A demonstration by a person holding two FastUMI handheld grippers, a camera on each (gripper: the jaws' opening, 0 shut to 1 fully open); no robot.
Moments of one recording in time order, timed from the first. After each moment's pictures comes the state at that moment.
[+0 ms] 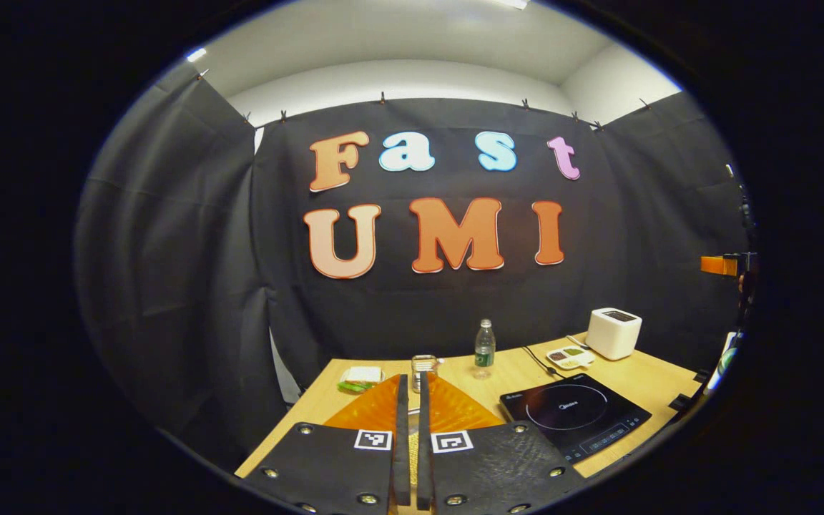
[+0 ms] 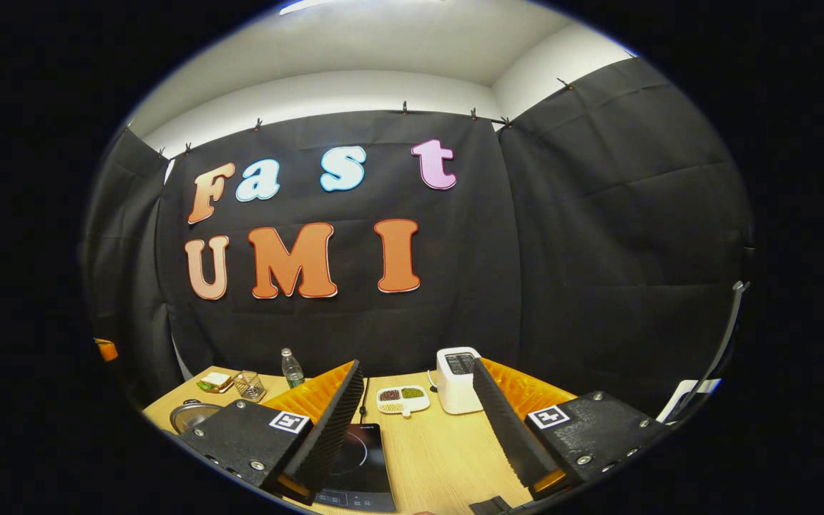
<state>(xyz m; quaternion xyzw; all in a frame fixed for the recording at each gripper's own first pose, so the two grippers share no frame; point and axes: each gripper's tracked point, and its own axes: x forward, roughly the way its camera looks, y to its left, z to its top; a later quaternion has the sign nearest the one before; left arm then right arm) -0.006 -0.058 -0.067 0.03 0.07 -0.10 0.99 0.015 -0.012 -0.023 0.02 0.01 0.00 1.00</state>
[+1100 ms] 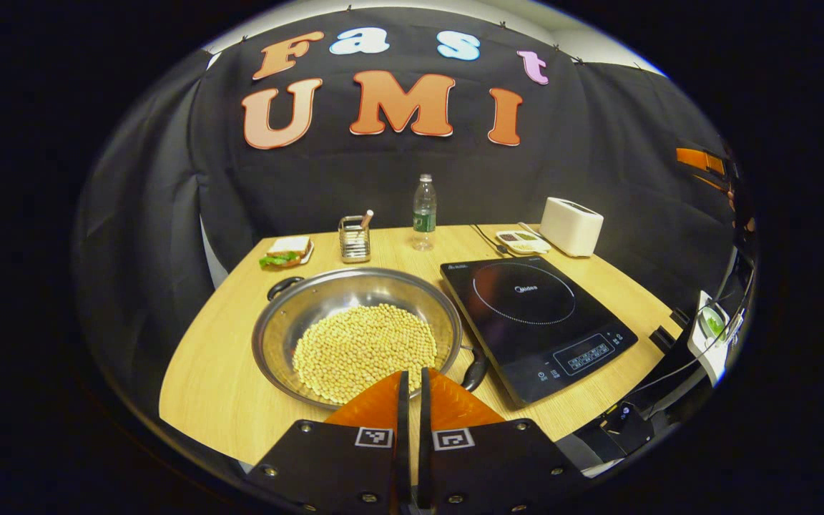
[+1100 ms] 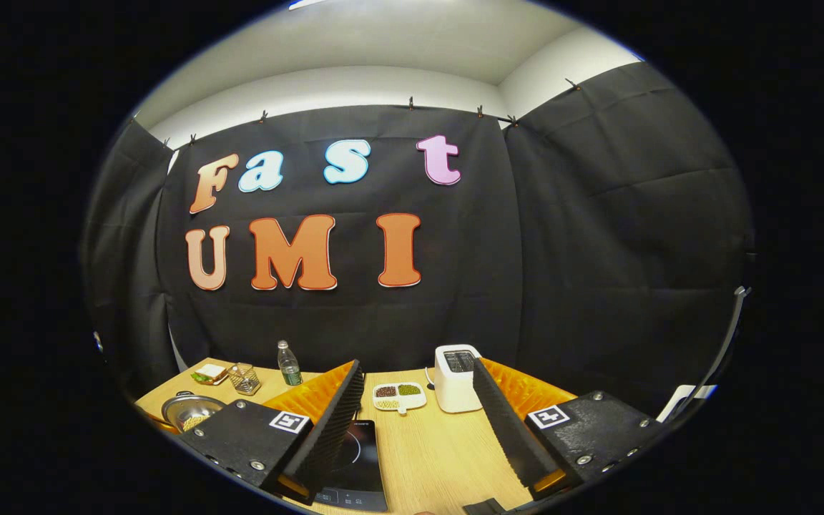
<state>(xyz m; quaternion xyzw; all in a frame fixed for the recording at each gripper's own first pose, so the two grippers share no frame) -0.063 -0.123 -0.276 0.03 0.31 -0.18 0.93 0.023 -0.012 -0.034 0.00 0.02 0.00 1.00</state>
